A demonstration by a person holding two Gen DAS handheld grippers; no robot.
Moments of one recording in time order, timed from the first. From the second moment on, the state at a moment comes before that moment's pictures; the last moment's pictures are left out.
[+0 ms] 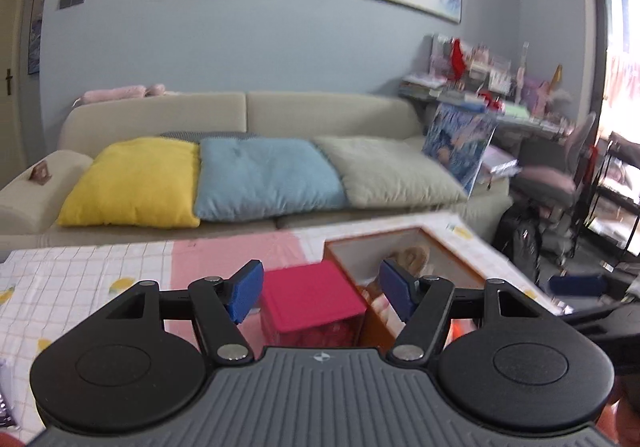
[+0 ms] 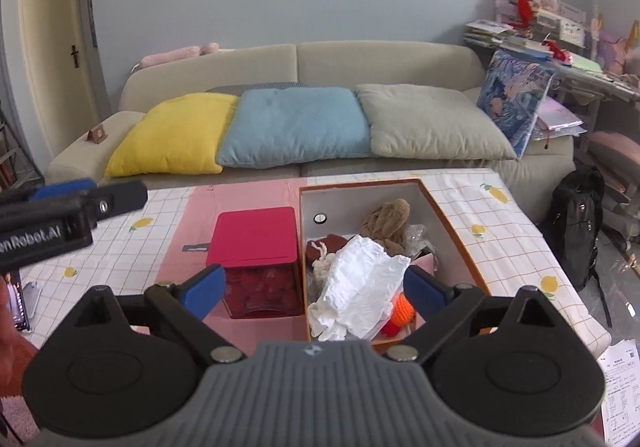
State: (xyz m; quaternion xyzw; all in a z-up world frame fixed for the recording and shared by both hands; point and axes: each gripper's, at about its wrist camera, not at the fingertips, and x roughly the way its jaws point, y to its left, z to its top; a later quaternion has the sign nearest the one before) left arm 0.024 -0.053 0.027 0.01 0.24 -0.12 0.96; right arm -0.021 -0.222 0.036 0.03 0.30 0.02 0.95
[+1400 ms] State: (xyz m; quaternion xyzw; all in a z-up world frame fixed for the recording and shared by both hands) left arm 0.018 -0.049 -0.011 0.03 0.33 -0.08 0.94; right arm -0.014 -0.216 -0.010 0.01 0.35 -0.01 0.94
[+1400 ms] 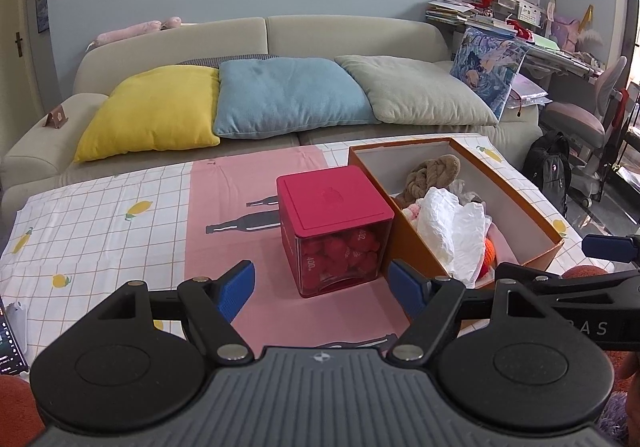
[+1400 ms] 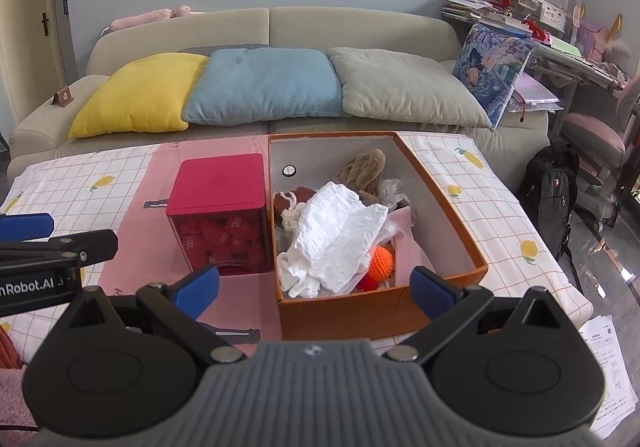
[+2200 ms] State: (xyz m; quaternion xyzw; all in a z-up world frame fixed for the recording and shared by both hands) left arm 0.019 -0.047 -0.011 0.03 0.33 -0.08 0.94; right arm -0.014 -0.213 -0.010 0.00 0.35 -0.01 0.94
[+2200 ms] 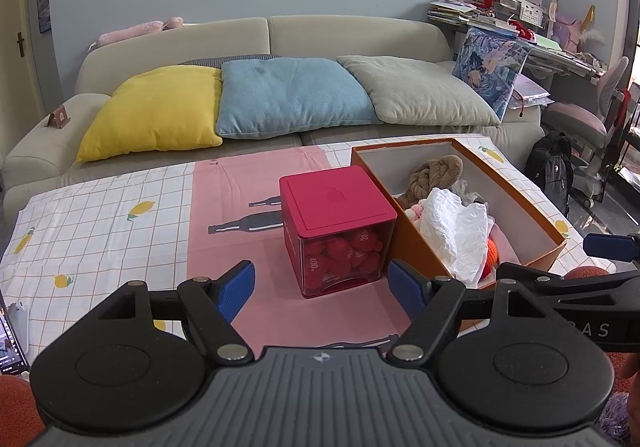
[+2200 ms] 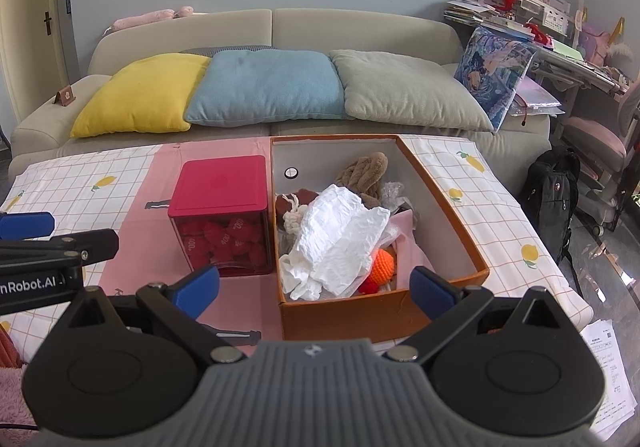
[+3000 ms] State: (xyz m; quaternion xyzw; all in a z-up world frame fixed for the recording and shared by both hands) left arm 0.022 -0.041 -0.012 0.02 0.34 -0.08 0.94; right arm -0.012 -0.211 -0.011 0.00 0.35 -0.01 0.94
